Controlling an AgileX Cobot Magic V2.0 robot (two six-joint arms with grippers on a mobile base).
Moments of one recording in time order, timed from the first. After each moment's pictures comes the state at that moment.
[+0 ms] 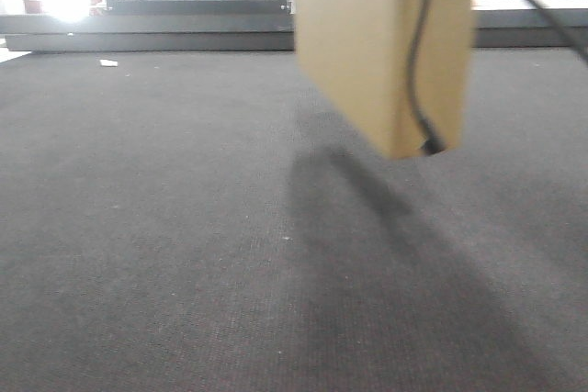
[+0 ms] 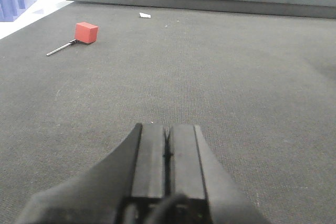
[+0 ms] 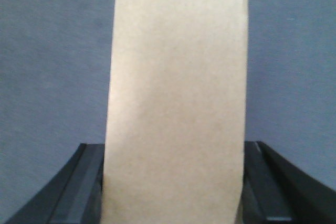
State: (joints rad) left arm -0.05 -0.01 0.03 -0.08 0.12 0.05; right arm 0.53 1.76 -1.89 -0.18 1.19 0.29
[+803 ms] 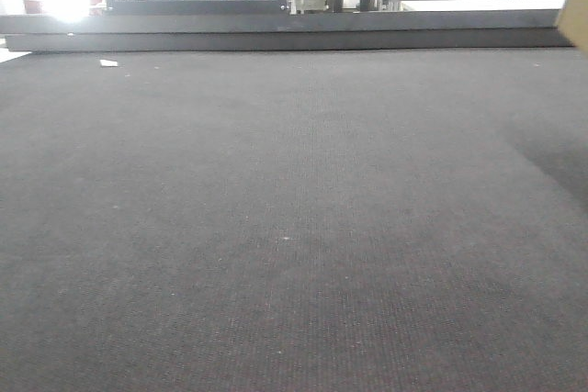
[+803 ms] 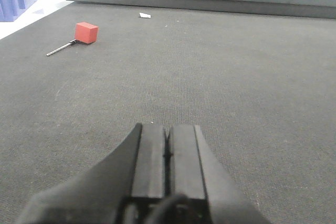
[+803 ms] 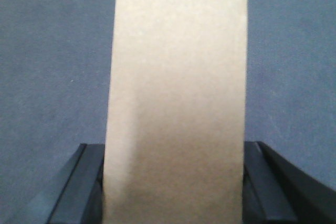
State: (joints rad) left arm -0.05 -0.01 0.03 -0.08 0.12 0.05; right arm 0.16 0.79 -0.95 -0.10 0.91 0.16
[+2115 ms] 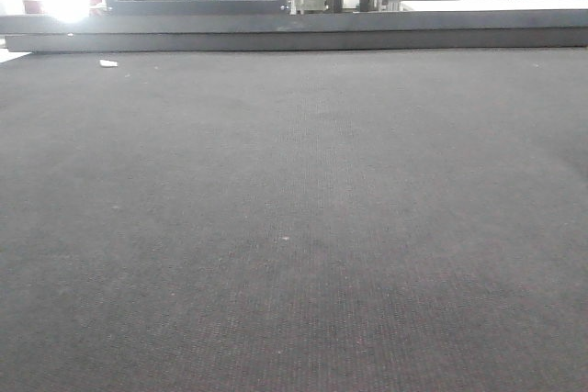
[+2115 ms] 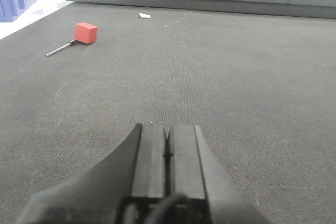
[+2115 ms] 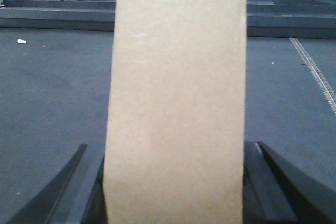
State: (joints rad) left arm -0.05 -0.01 0.03 -0.08 0.12 0.05; right arm 0.16 0.18 -0.81 -0.10 0.87 0.16
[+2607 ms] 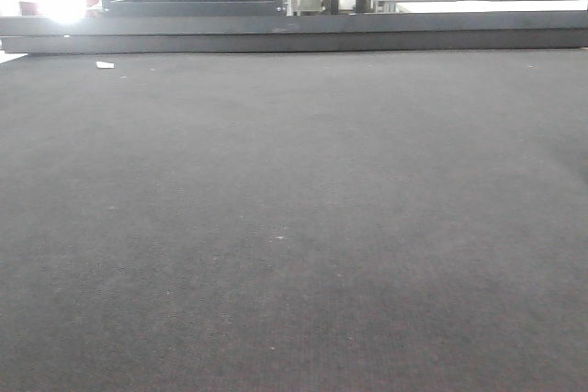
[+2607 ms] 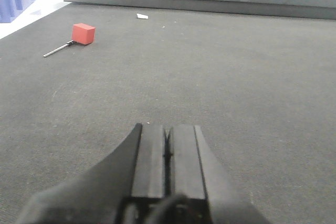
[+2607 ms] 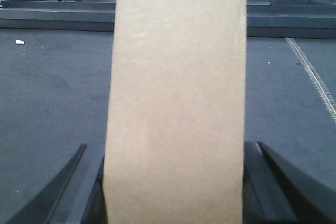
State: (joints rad) left arm -0.05 -0.01 0.03 -0.08 0.12 0.05; right arm 0.16 0.18 -0.81 -0.10 0.87 0.16
